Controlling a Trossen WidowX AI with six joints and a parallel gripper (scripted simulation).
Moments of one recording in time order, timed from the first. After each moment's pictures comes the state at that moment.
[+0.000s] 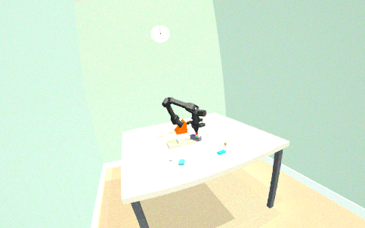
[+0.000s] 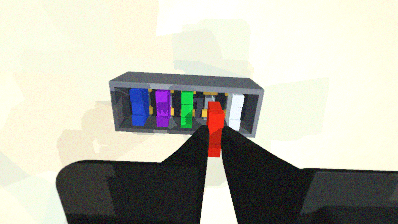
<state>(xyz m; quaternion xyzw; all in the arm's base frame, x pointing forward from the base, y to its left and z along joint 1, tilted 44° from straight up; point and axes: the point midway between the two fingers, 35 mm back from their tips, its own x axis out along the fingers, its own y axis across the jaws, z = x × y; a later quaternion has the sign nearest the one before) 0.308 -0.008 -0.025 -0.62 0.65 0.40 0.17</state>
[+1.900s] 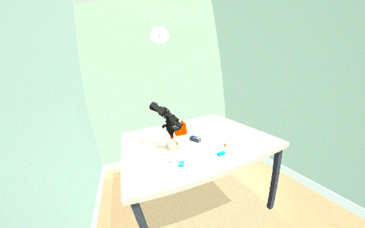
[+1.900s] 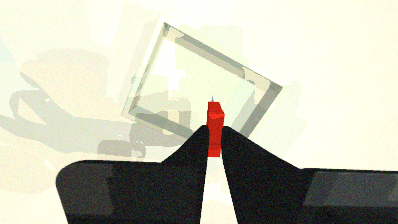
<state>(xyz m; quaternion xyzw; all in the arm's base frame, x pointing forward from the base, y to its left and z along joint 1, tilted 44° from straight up) 0.274 -0.146 0.146 -0.62 0.65 0.40 0.17</state>
